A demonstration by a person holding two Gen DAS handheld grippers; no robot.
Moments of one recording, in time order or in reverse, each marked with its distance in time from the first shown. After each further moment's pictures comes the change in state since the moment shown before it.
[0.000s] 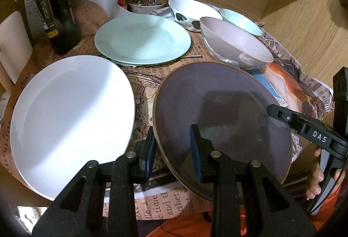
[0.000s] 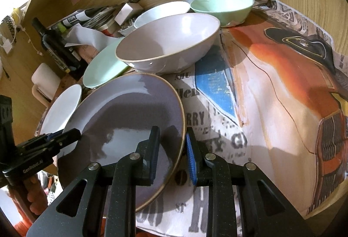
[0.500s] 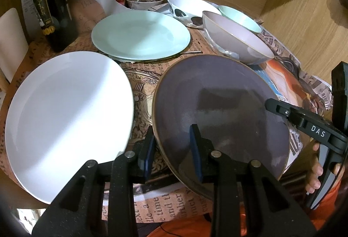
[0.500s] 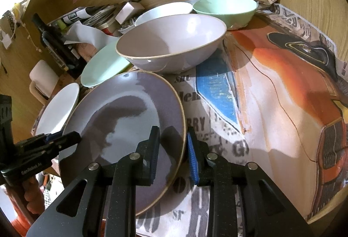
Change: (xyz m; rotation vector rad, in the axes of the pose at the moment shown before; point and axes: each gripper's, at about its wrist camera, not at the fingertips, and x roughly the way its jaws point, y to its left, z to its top) left arm 0.008 0.004 -0.003 0.007 0.013 -0.019; right arm 0.005 0.002 0.002 -0.034 -0.011 -0.014
